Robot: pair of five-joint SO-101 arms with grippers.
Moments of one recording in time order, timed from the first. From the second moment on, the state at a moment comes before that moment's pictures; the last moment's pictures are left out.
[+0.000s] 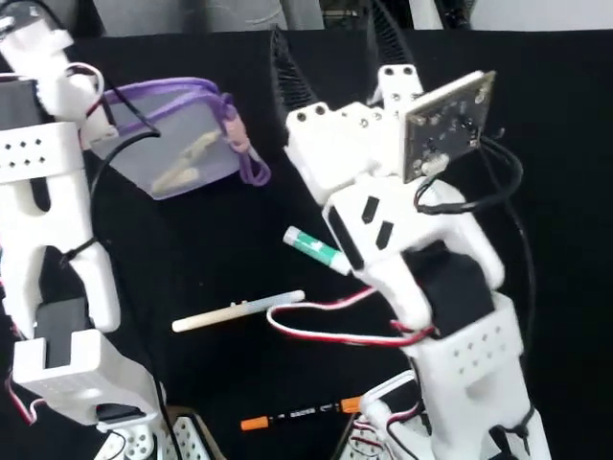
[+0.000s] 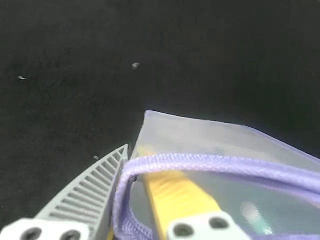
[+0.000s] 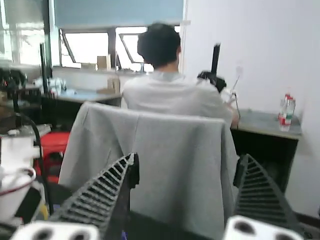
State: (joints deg) left arm -17.7 6.4 -35.8 96.6 11.5; right arm -26.4 -44.3 11.6 35.0 2.2
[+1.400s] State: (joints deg) left arm -25.4 7.1 -35.2 92.6 11.8; right arm -72.0 -44.4 42.7 95.3 31.9
